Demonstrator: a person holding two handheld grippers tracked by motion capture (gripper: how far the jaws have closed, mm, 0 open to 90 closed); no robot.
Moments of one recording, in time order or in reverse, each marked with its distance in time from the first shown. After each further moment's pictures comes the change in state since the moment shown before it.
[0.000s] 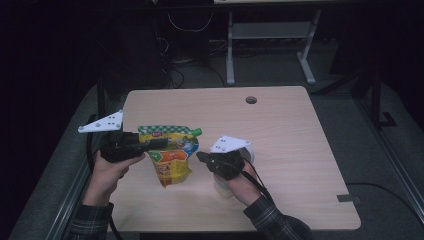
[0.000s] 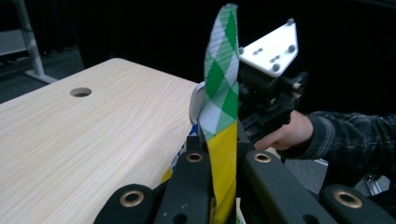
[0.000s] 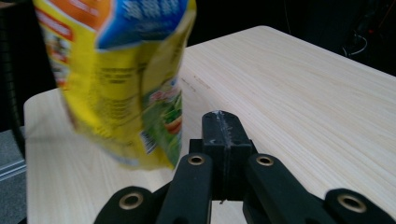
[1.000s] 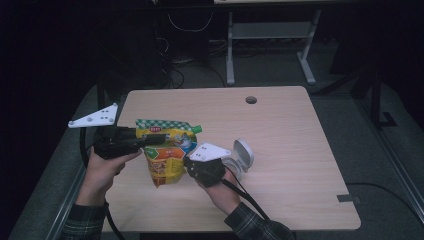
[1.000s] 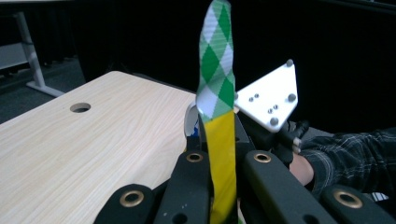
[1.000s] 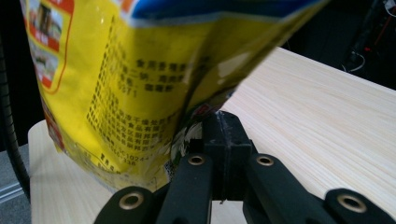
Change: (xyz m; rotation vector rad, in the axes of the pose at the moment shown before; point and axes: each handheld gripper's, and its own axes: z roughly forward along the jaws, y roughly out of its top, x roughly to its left) left arm -0.012 0.024 -0.008 -0.007 -0.003 0.036; right arm 0.041 0.007 0.028 -0.075 -0.018 0.002
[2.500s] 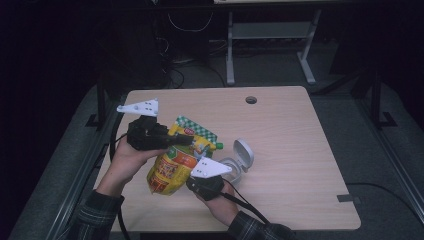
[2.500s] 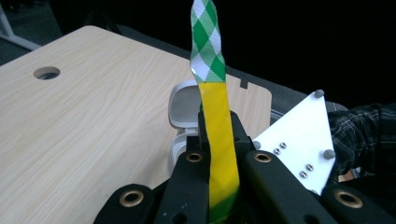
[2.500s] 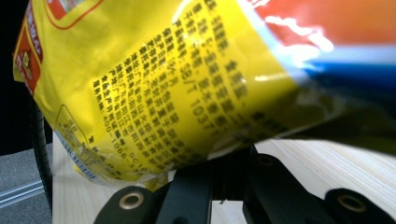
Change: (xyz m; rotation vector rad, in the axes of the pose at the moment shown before) left arm -0.001 0.022 0.066 0.213 -0.040 -0.056; right arm 0.014 -0.033 0.003 -0.069 0.062 -0.024
